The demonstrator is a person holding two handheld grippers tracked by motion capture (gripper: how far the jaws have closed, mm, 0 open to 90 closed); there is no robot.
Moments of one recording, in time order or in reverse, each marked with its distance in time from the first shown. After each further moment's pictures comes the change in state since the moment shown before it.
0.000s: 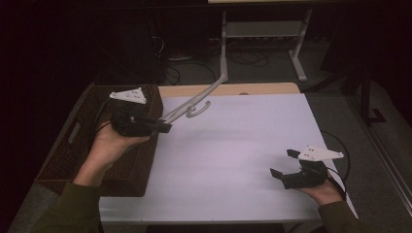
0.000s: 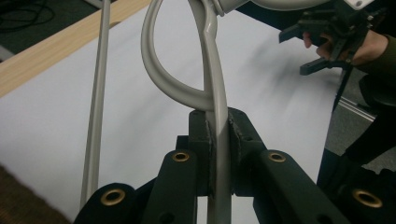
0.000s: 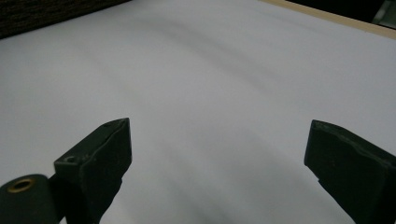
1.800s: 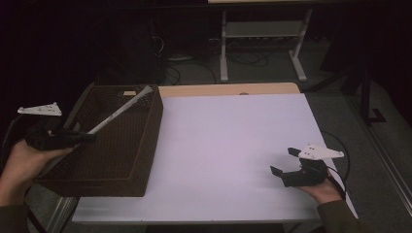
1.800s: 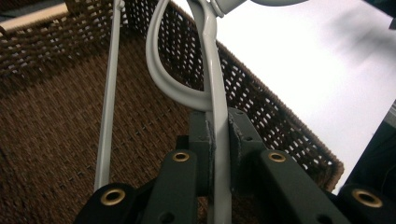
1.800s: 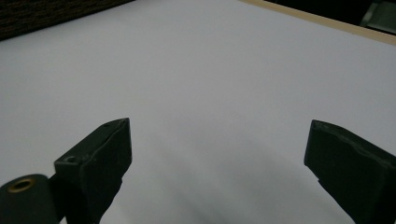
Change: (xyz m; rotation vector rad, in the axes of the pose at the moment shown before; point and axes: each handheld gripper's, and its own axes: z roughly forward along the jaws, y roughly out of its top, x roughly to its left) left arm 0.071 -0.108 -0.123 0.062 0.205 -0.190; right arm -0.002 0.001 0.001 -0.014 -0.031 0.012
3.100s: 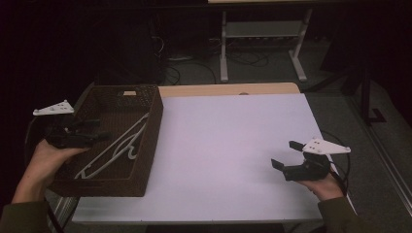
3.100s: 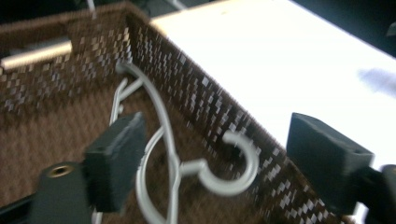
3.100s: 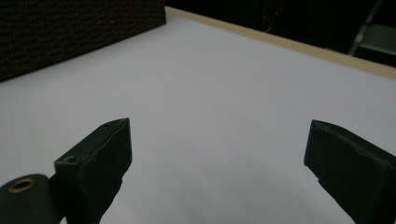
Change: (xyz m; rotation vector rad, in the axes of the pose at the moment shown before) left arm -0.016 0.009 0.029 -0.211 0.025 -0.008; right arm -0.002 0.019 -0.009 -0.079 0.004 0.021
